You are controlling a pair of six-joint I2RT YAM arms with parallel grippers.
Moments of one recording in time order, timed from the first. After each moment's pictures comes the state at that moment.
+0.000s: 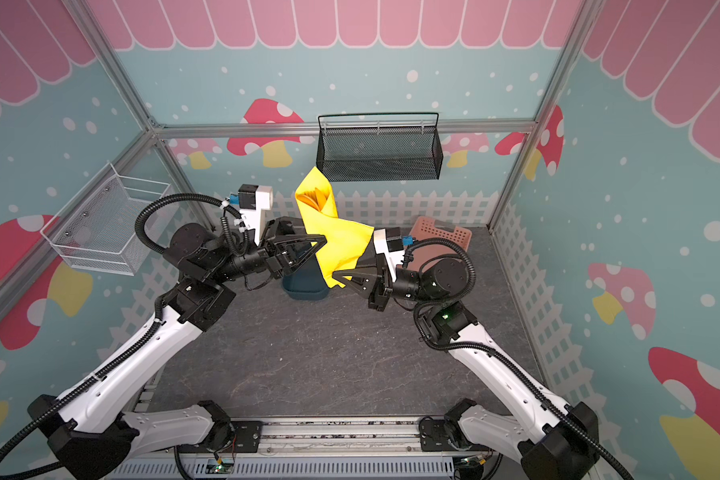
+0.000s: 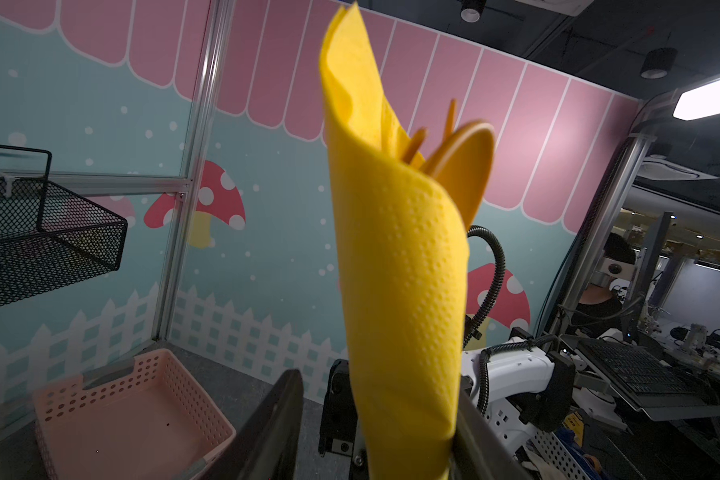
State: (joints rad) left arm -0.59 1.23 1.34 0.26 0.76 -0.56; right arm 0.58 1.10 0.98 0.56 -0.91 0.50
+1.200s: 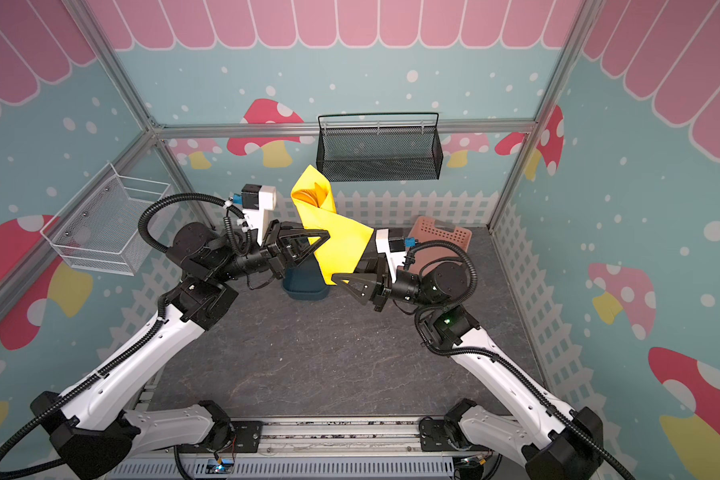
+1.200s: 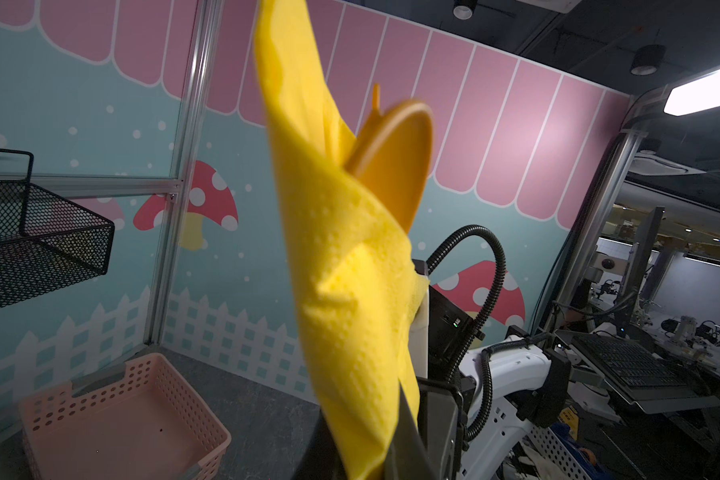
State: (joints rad) left arm -0.60 1.24 1.35 0.27 0.77 -0.55; right arm 0.60 1.06 0.96 0.52 -0.80 0.48
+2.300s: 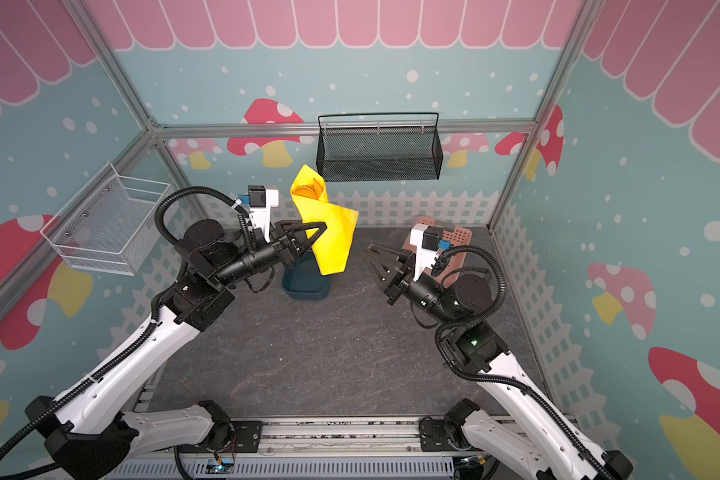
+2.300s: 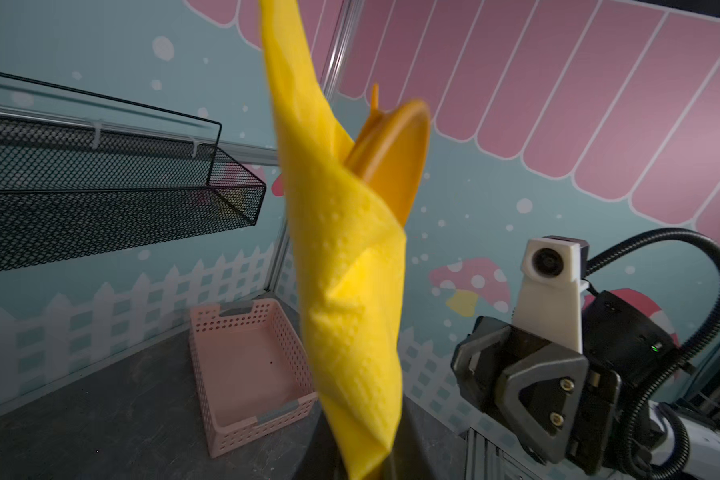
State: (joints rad) left arm -0.60 1.23 1.37 -0.02 0.43 -0.41; right arm 0.60 0.87 0.96 0.24 -0.35 0.44
